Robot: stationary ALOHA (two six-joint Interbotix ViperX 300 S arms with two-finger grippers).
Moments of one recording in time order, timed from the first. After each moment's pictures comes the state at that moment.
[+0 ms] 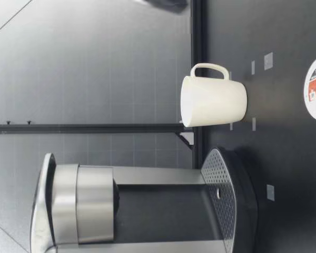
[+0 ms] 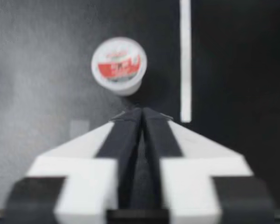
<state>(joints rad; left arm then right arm) 0.02 -0.97 1.18 0.00 -0.33 0.00 0.08 -0.32 0.88 0.02 0.23 0.03</state>
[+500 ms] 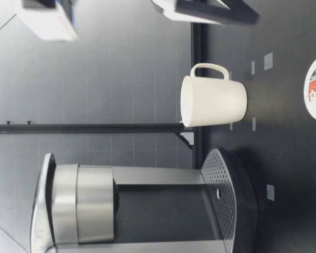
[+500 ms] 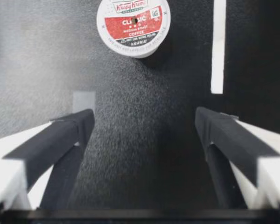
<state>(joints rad) 0.02 -0.97 1.18 0.00 -0.33 0.01 0.11 -0.11 0.80 0.05 0.30 0.04</state>
